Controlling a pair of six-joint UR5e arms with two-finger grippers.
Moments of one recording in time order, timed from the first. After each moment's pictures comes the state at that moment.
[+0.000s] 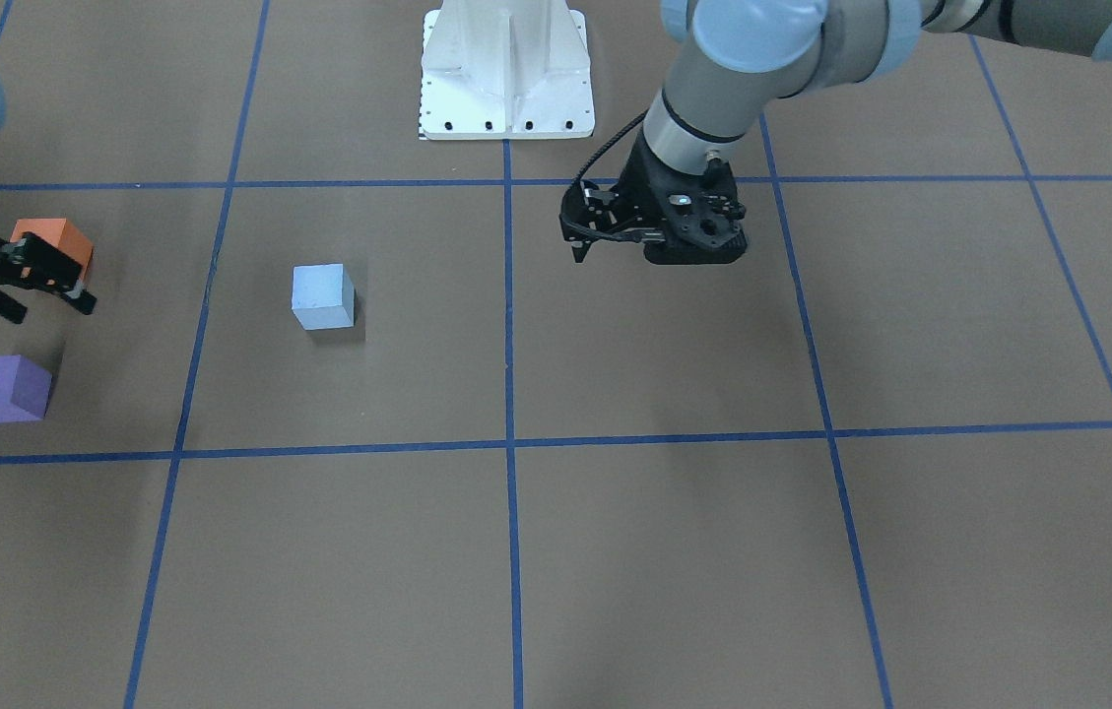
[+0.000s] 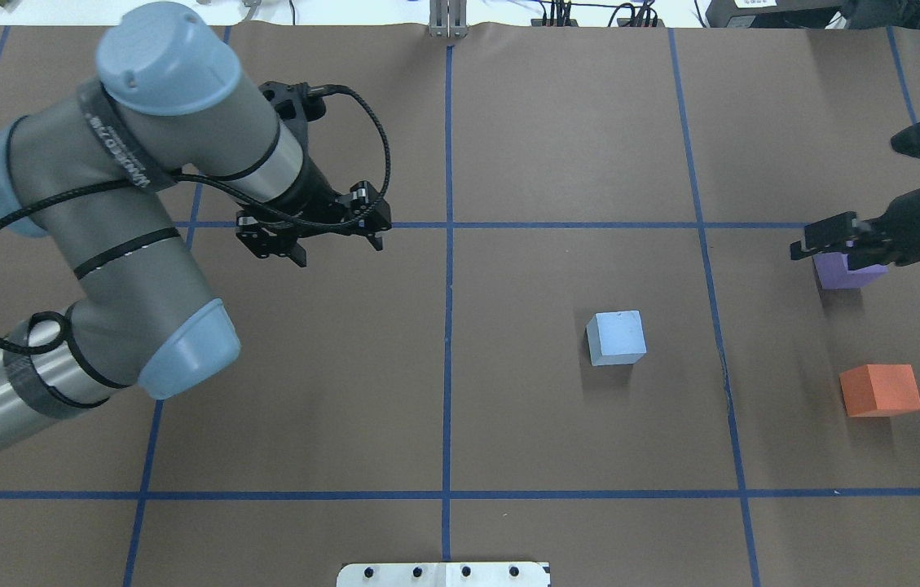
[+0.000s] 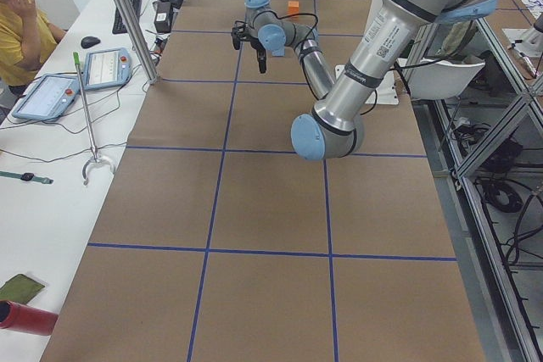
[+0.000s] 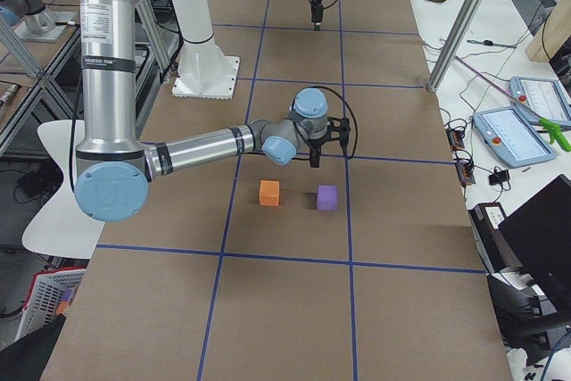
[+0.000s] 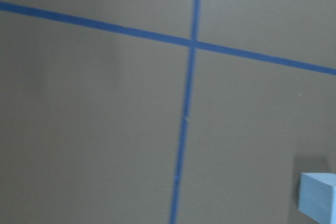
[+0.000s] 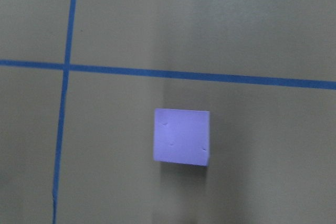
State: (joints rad) left arm -0.75 -2.18 -1.83 -1.56 -2.18 -1.22; right arm 0.94 -1.57 1.81 -0.91 2.22 1.10
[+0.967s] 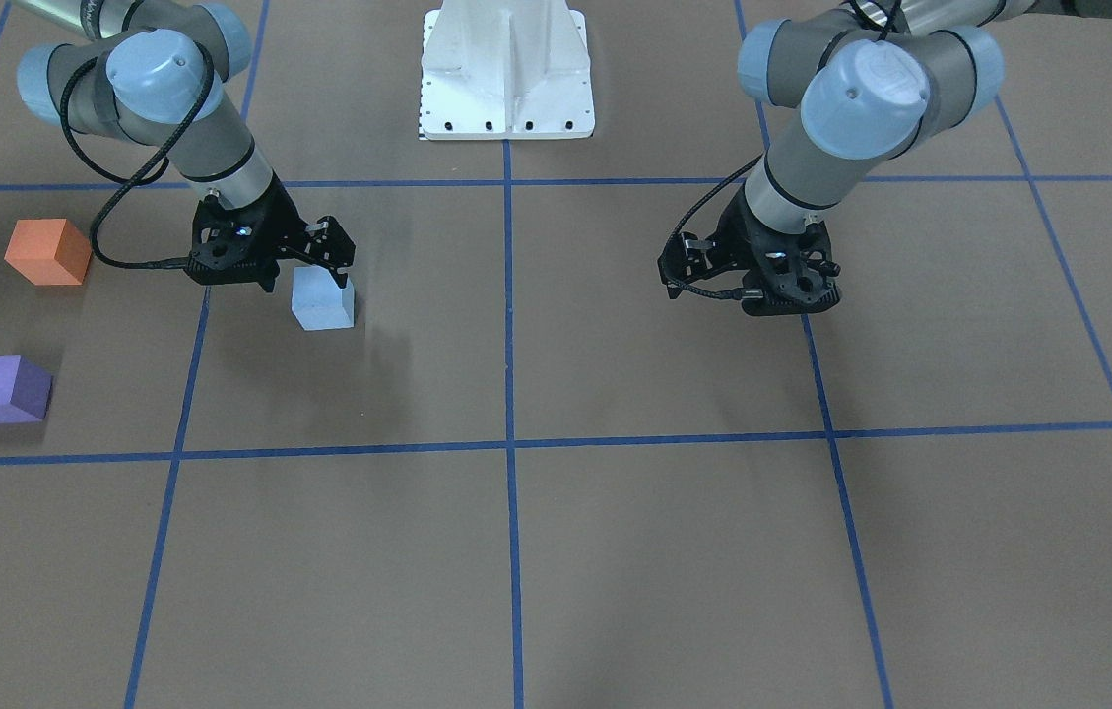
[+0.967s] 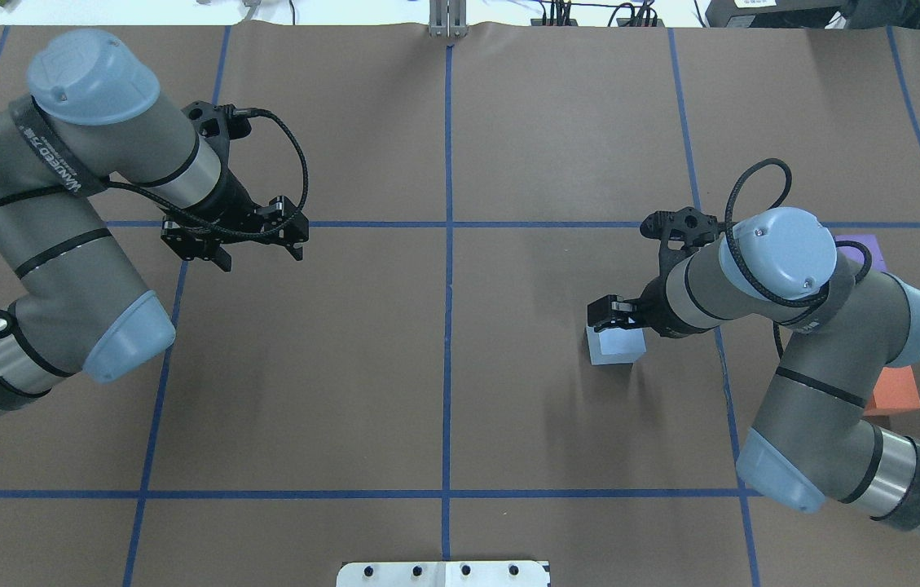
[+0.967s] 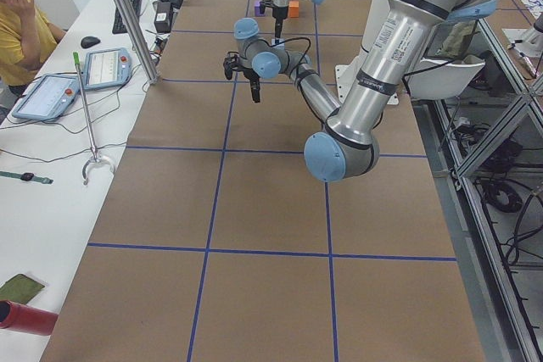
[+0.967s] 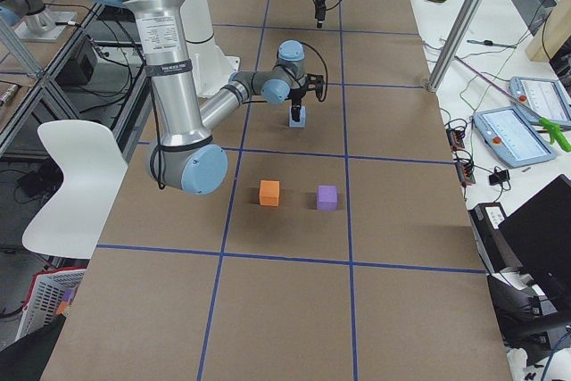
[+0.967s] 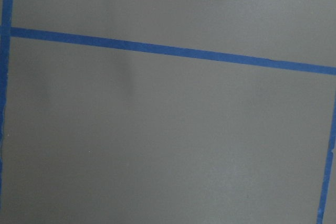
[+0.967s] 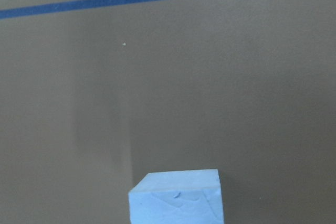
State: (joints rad) left arm -0.78 -2.08 -1.78 -1.60 -2.20 -1.13; right arm 0.58 -1.32 1.88 -1.29 1.90 1.22
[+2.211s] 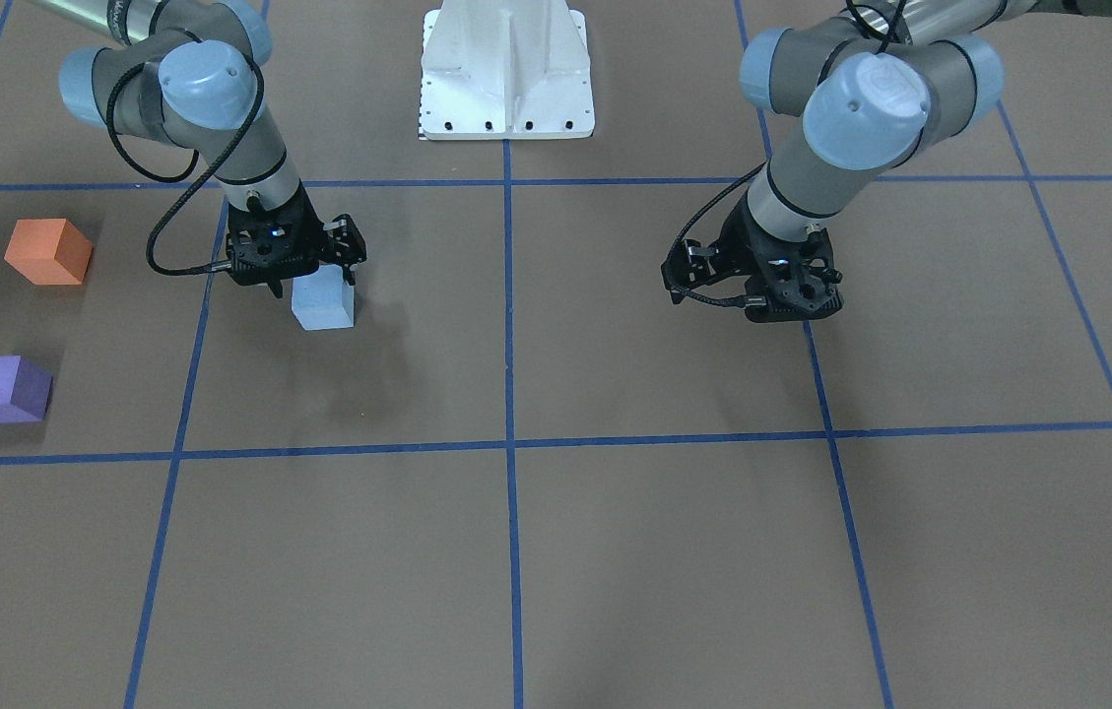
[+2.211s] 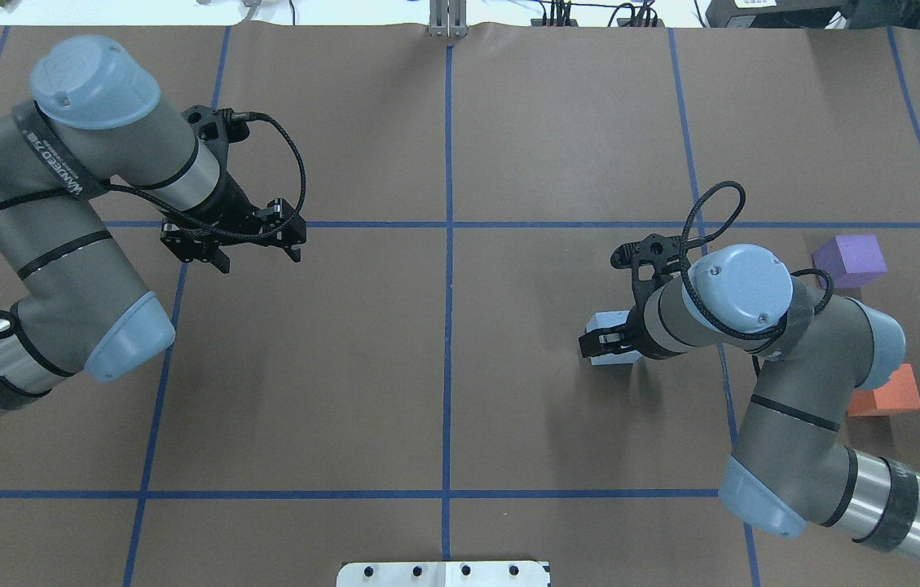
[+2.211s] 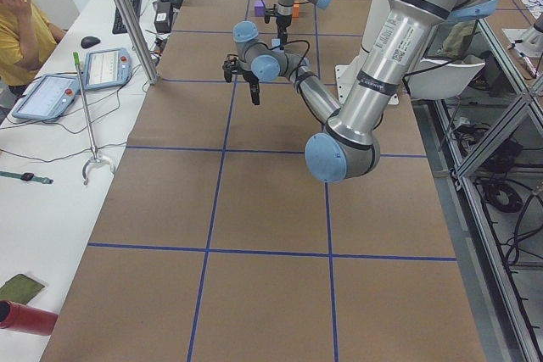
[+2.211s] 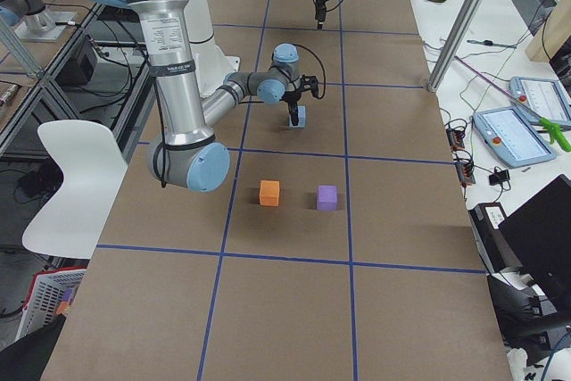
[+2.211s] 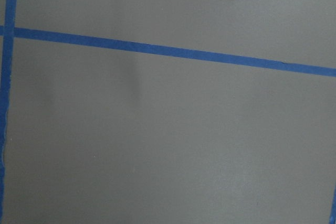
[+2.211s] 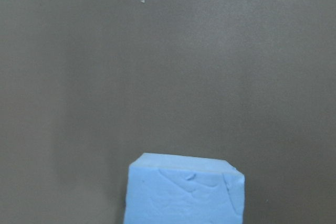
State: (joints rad) left arm -0.78 -2.07 -1.77 -1.62 -2.20 -1.13; right arm 0.51 -1.30 1.84 -1.32 1.83 1.03
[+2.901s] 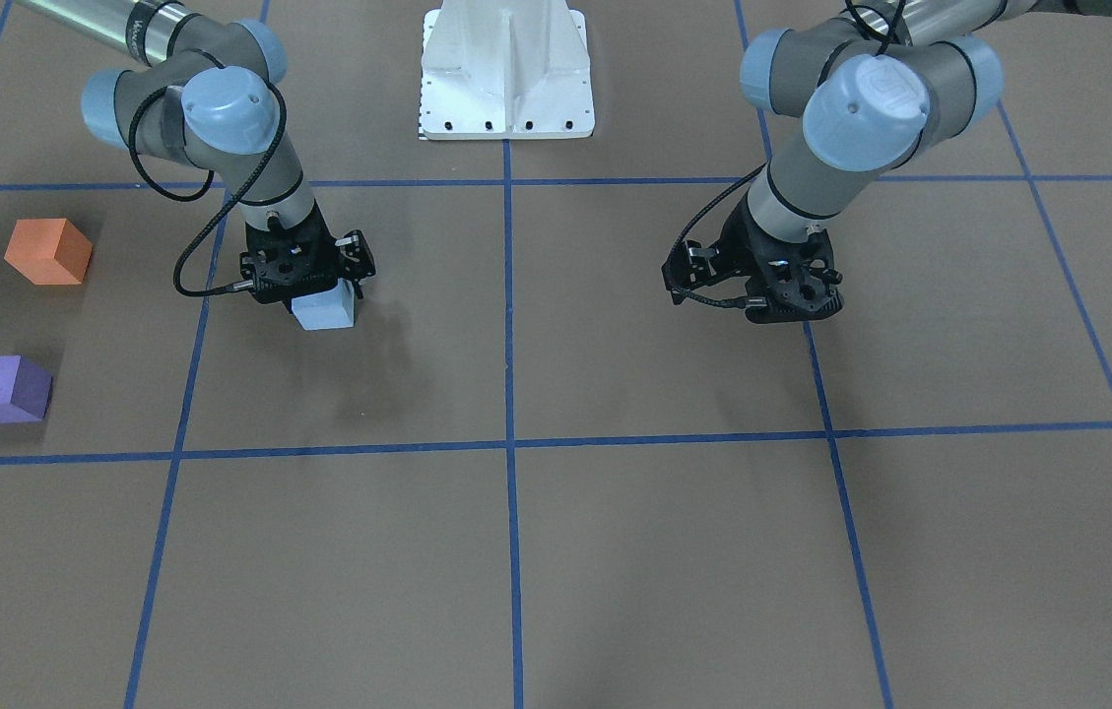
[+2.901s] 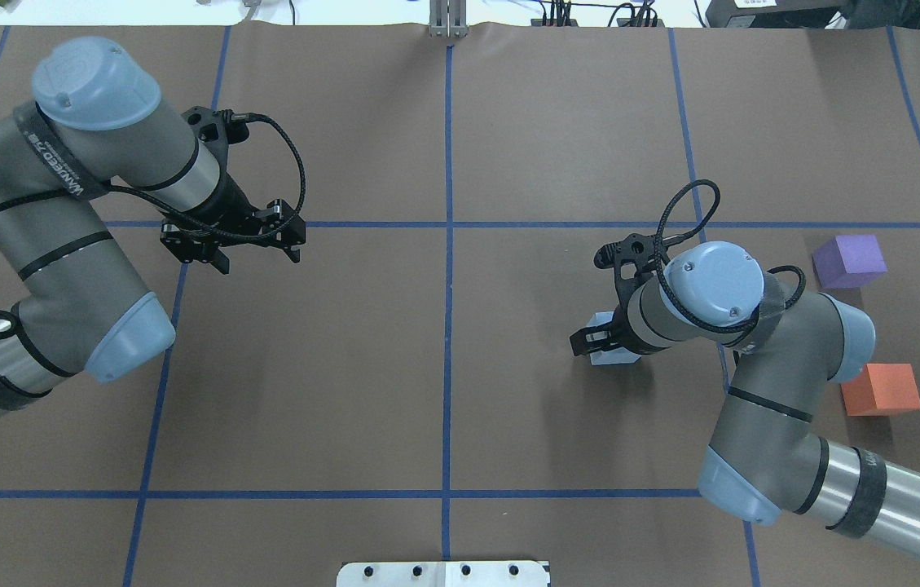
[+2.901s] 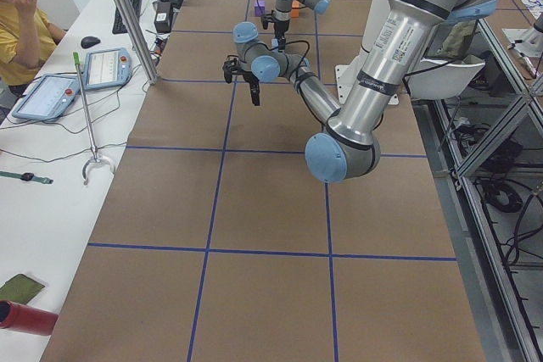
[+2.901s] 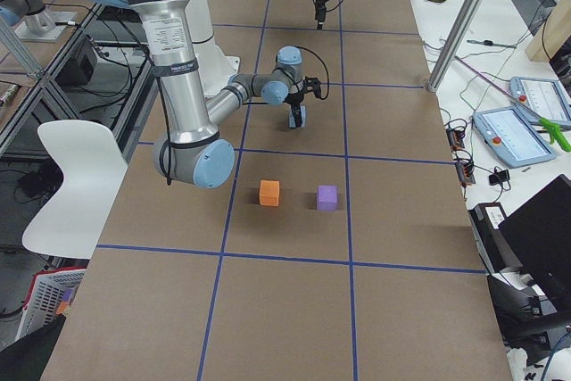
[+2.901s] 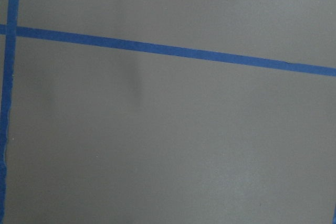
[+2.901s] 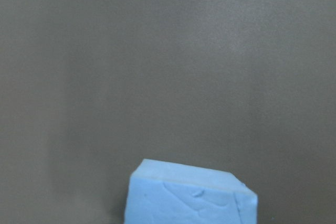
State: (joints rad) left arm -0.78 -2.07 -1.77 -1.62 -2.20 -1.13; right arm 0.51 -1.26 1.78 -1.31 1.83 1.00
